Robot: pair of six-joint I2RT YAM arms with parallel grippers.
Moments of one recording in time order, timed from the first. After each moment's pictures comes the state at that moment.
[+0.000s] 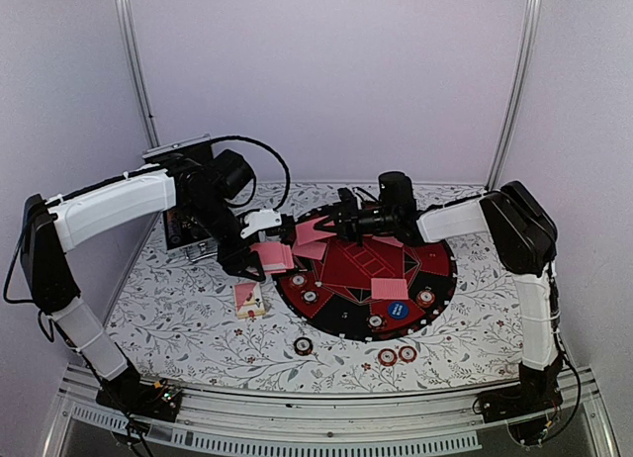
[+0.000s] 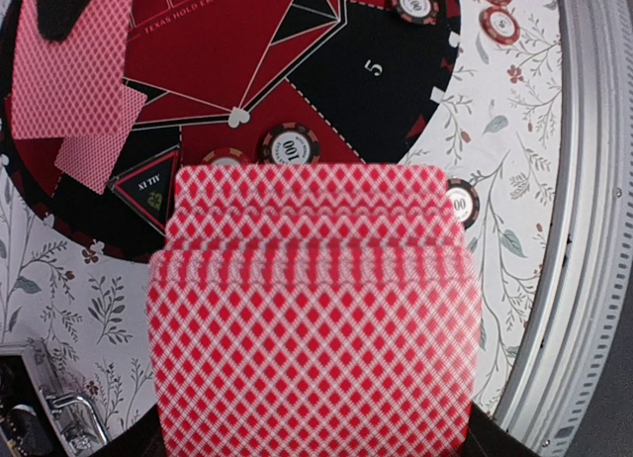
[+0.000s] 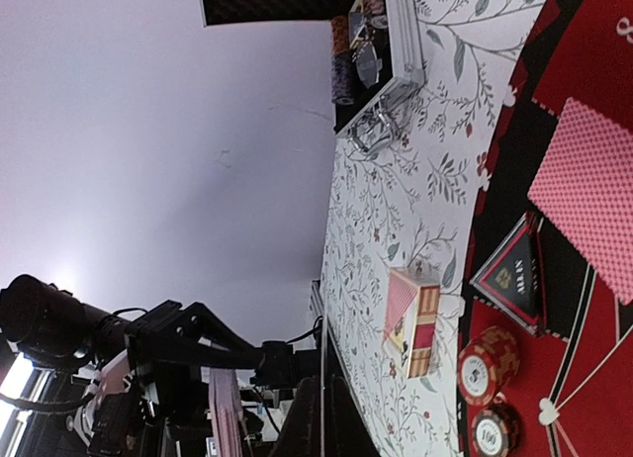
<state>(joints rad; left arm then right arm) -0.65 1.65 1.44 -1.03 0.30 0.64 0.60 2.18 1.40 0.50 -0.92 1.22</state>
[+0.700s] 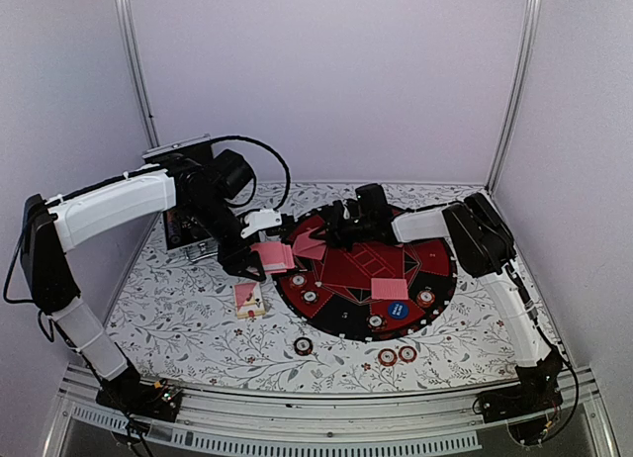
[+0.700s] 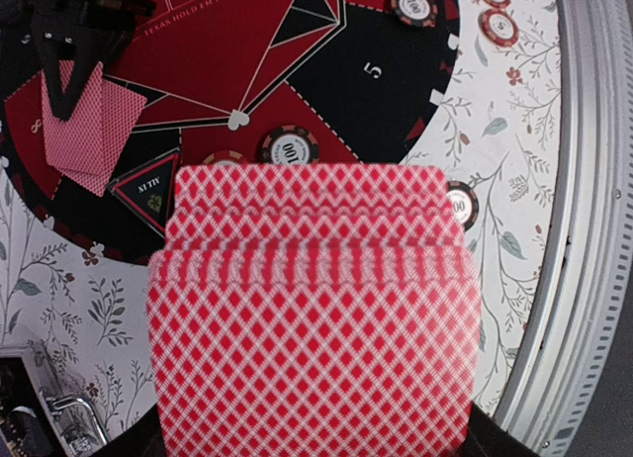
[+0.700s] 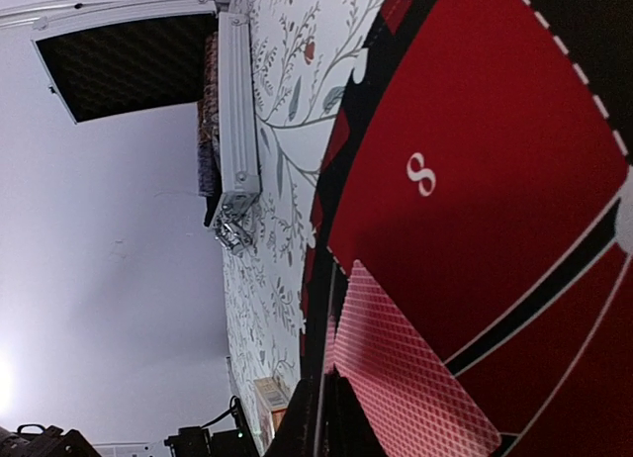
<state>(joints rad) -0.65 1.65 1.44 -1.03 0.31 0.64 0.59 2.54 1.82 0.23 -0.73 1.08</state>
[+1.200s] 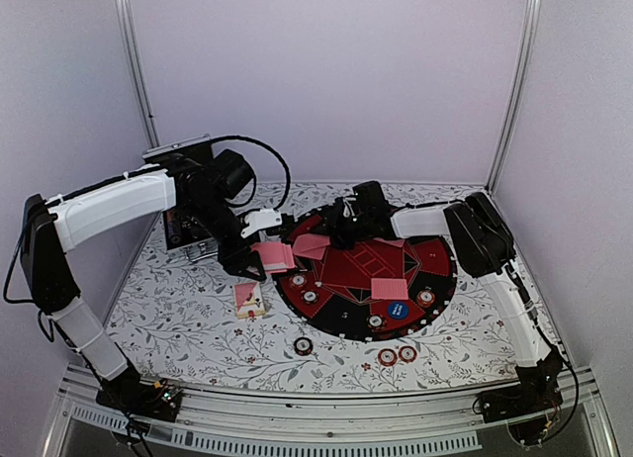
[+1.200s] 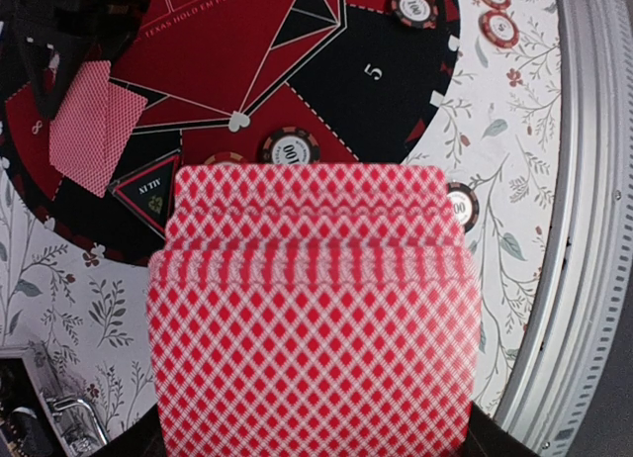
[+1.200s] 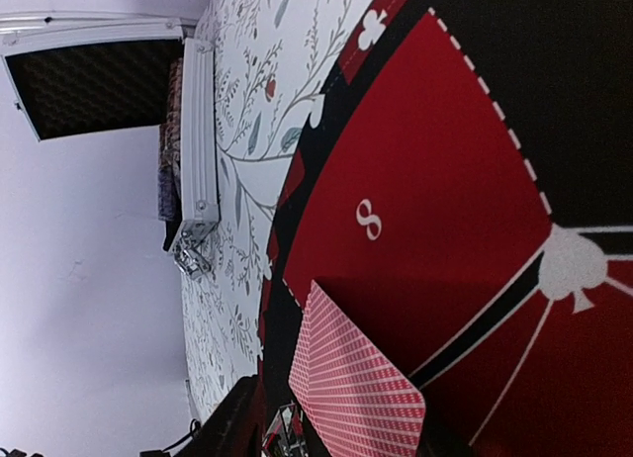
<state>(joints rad) -0.65 1.65 1.44 -1.03 0.31 0.64 0.59 2.55 1.87 0.10 -0.61 0.97</state>
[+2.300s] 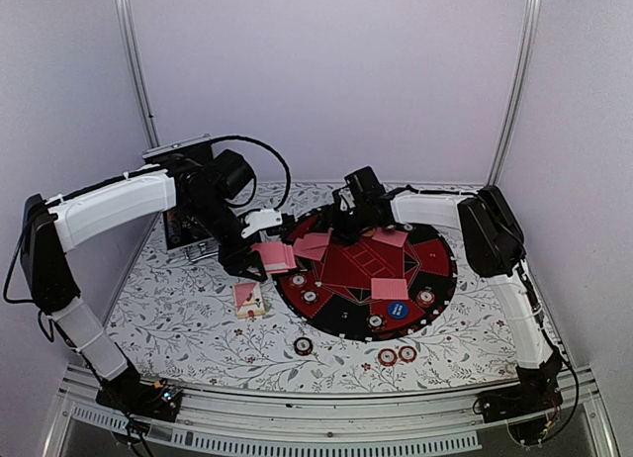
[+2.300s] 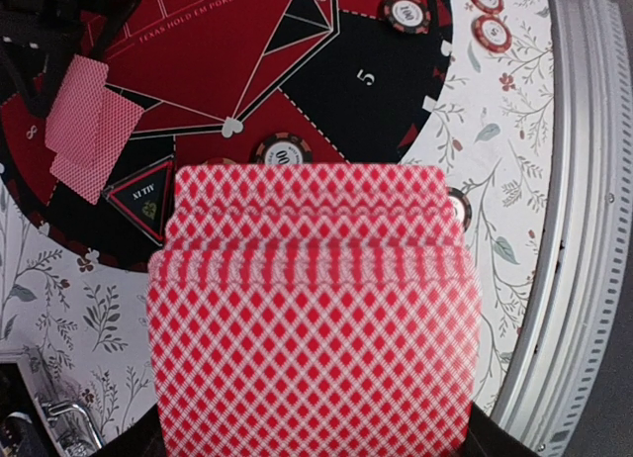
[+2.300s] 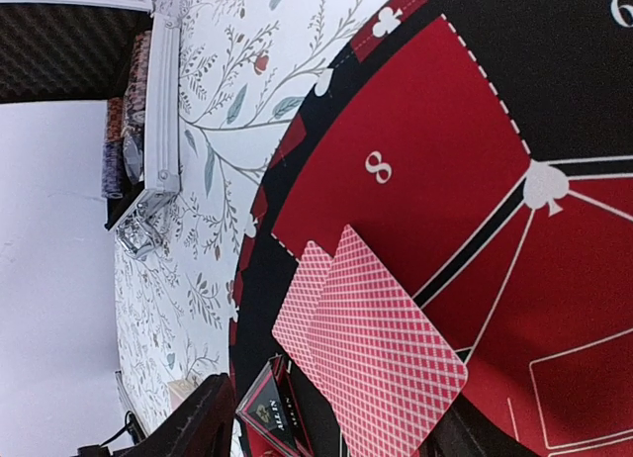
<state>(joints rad) -0.65 1.65 1.43 -1.02 0.33 0.63 0.63 2.43 1.92 -0.25 -0.43 0.76</state>
